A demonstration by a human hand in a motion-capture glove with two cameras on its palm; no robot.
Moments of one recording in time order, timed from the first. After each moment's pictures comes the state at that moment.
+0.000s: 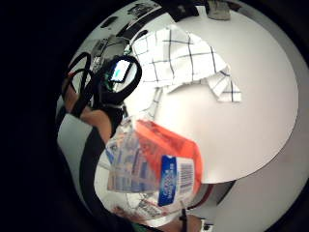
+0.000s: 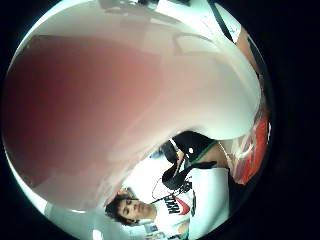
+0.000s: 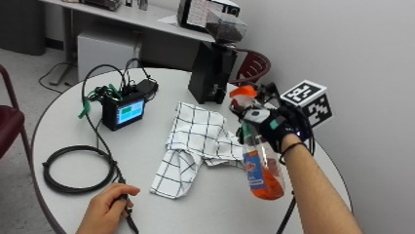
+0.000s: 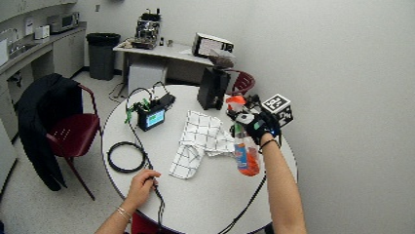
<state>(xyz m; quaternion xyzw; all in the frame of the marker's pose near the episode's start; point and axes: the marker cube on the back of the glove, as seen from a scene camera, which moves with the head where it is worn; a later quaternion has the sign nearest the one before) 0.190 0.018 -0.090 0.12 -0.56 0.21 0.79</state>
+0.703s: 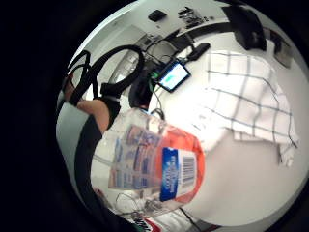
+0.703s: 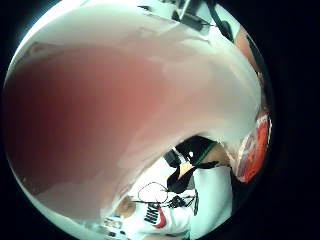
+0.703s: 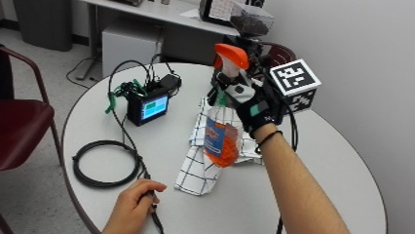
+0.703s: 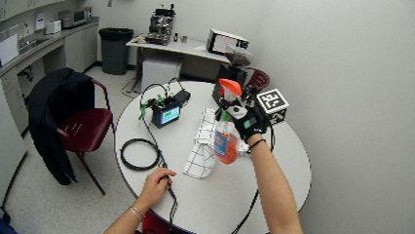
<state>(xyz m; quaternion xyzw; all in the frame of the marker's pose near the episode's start) 0.132 -0.004 -0.171 0.35 -0.58 0.04 0.74</state>
